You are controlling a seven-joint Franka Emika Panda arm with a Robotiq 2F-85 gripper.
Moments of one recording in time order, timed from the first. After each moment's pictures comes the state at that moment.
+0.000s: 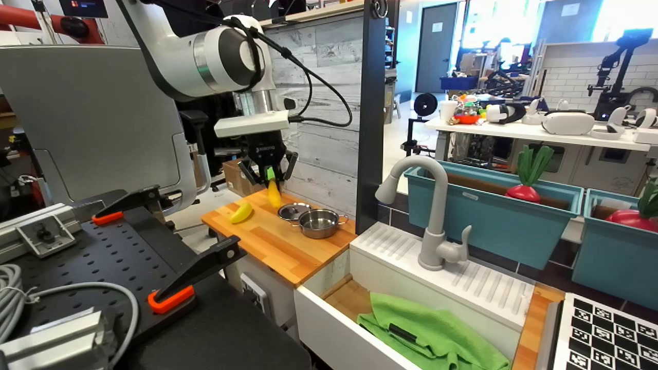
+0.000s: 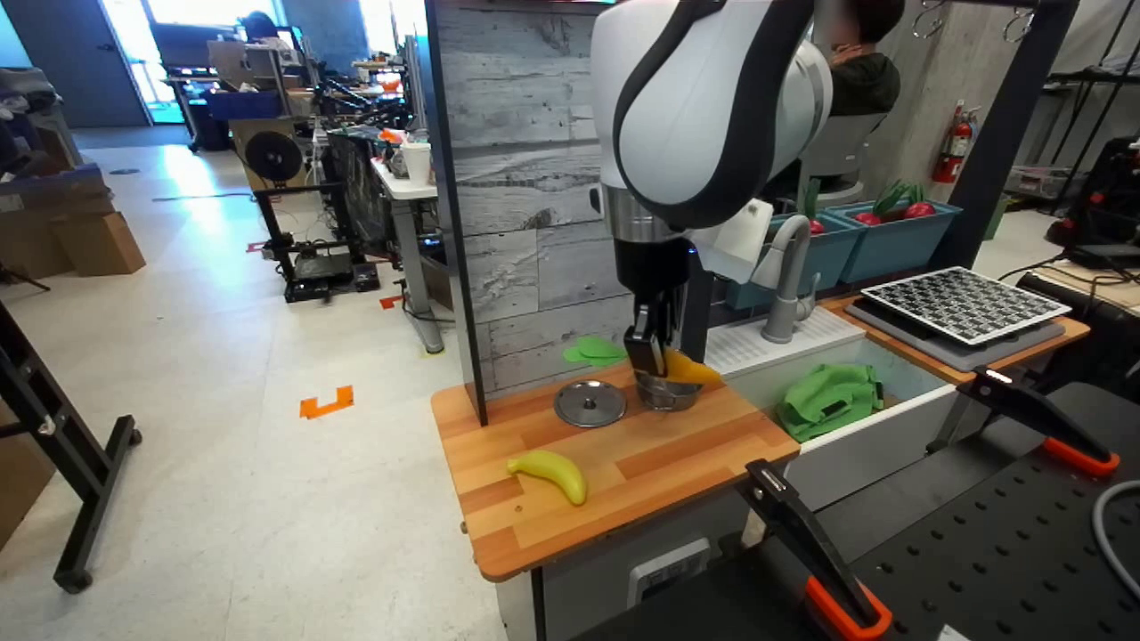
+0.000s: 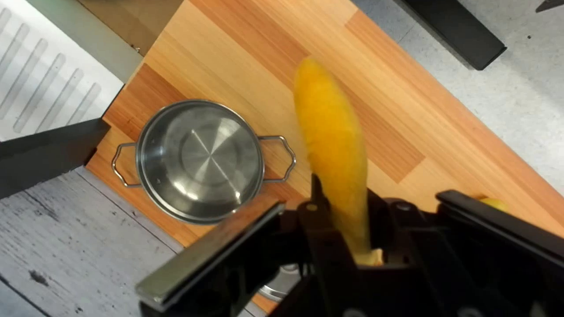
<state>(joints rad) 0.15 0.72 0.01 -2.01 -0.38 2.69 -0.24</state>
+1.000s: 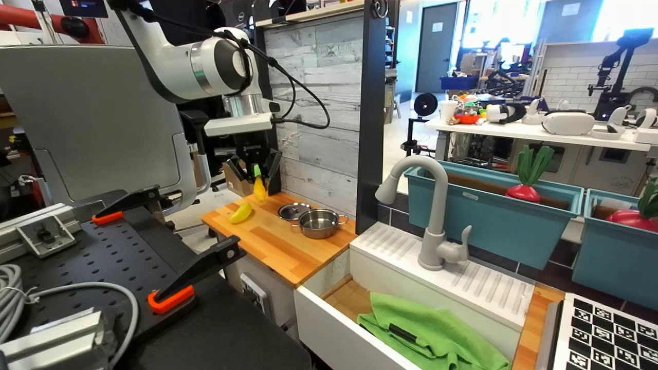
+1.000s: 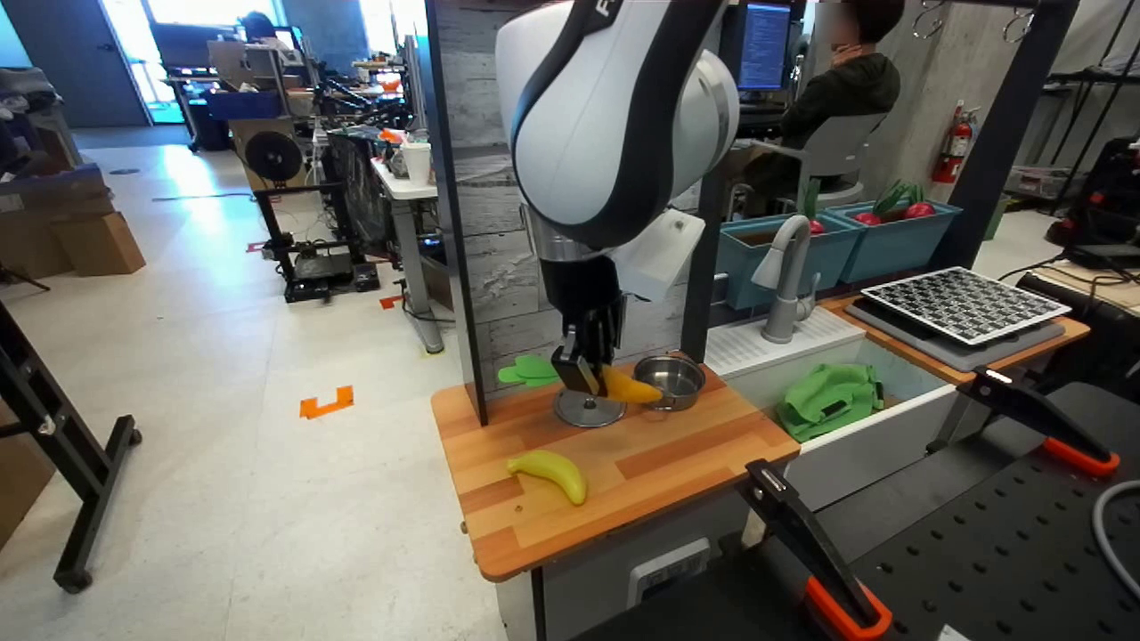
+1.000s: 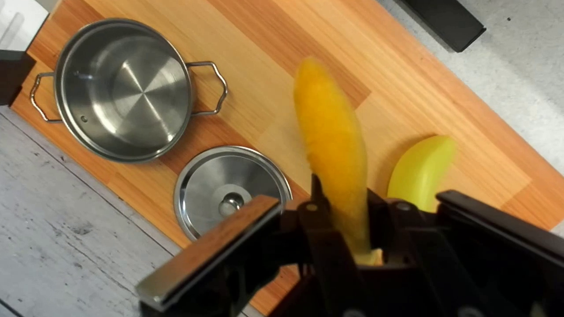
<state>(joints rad) 0.23 0.81 0.05 -1.87 -0.38 2.60 -0.16</state>
